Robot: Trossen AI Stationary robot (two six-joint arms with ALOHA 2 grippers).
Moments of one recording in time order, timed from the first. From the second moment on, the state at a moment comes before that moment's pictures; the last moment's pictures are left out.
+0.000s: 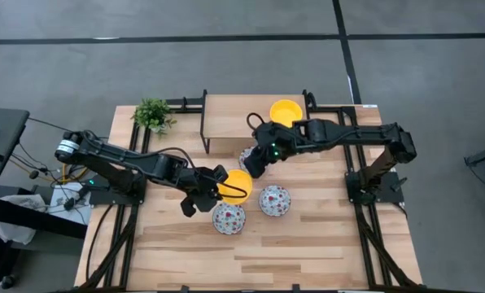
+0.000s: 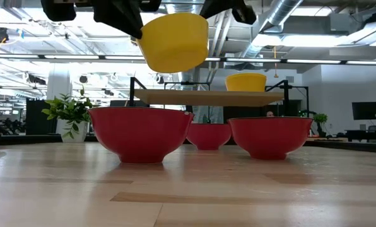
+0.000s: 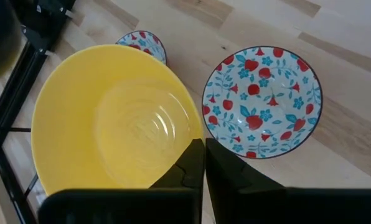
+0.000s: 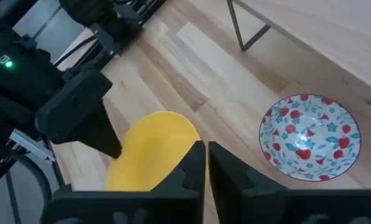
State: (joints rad) left arm -0.26 1.41 1.13 -0.61 -0.06 0.83; right arm 0.01 1.64 1.68 -0.87 0.08 0.70
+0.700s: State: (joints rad) left arm -0.26 1.41 1.13 -0.61 -0.13 0.90; right arm 0.05 1.79 1.68 -0.87 0.03 0.62
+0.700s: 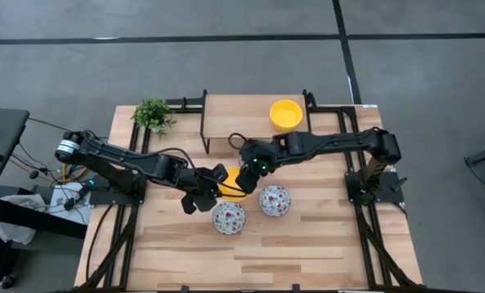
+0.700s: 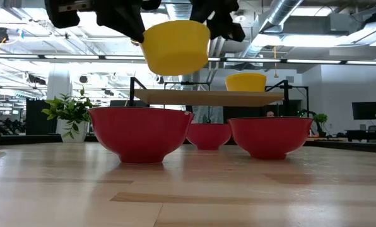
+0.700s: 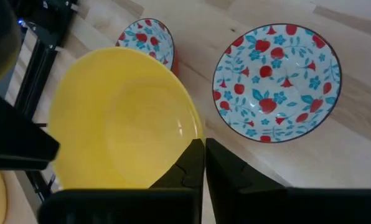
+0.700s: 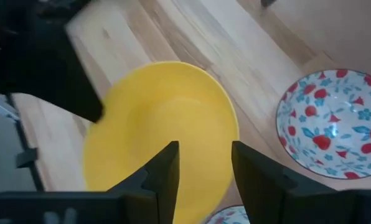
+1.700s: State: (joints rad) left arm -0.26 1.41 1.13 -0.59 -0.20 0.88; right arm 0.04 1.79 1.68 -0.94 0.04 0.63
